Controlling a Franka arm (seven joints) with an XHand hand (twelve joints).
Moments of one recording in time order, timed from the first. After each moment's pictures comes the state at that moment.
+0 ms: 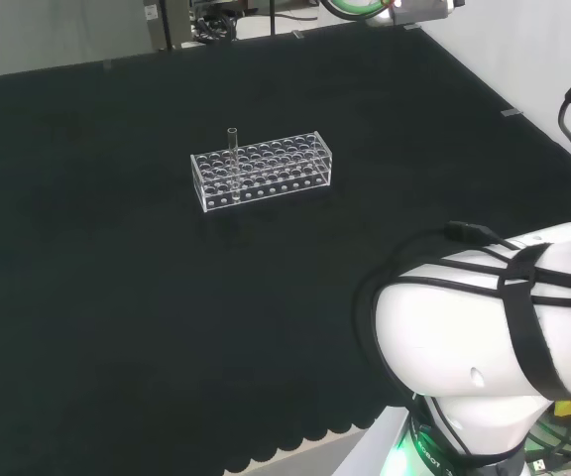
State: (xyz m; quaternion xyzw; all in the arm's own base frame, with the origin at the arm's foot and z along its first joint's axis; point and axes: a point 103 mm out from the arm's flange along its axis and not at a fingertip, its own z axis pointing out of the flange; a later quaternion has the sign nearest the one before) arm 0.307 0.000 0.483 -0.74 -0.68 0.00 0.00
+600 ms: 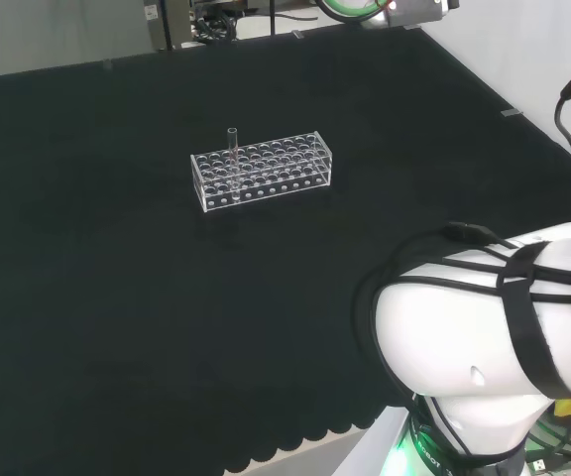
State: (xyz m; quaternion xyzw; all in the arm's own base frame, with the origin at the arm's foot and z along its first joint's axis) arm 0.313 0.001 0.479 -0.74 -0.68 0.00 0.01
